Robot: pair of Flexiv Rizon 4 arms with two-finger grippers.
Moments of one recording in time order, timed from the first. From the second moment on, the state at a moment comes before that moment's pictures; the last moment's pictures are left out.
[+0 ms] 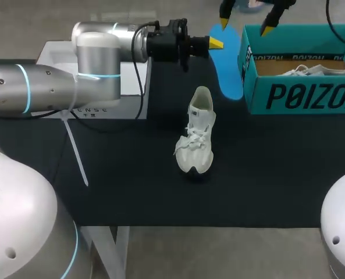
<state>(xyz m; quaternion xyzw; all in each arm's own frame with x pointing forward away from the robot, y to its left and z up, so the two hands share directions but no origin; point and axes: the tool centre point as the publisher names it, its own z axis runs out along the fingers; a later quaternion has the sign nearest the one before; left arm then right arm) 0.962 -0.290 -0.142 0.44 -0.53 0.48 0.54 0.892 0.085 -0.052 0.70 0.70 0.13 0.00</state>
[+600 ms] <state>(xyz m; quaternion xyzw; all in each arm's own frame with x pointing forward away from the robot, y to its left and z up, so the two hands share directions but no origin) 0.956 -0.296 -0.146 0.43 -0.53 0.48 0.55 0.907 0.100 -0.066 0.72 0.69 0.07 0.03</state>
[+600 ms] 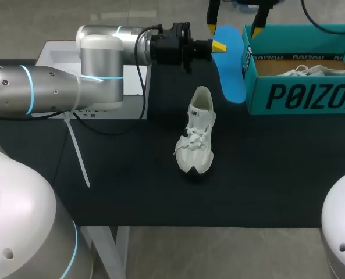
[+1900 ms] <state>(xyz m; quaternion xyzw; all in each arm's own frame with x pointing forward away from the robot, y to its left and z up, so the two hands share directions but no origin) 0.970 -0.273 -0.139 0.45 -0.45 0.47 0.61 0.936 0.051 -0.074 0.74 0.64 0.18 -0.05</state>
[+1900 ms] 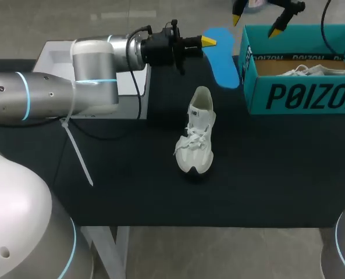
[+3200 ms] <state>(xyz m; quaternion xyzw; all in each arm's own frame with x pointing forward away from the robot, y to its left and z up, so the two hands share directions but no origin) 0.972 -0.273 -0.139 0.41 -0.55 0.53 0.51 0.929 0.040 -0.086 0.74 0.64 0.20 -0.06</state>
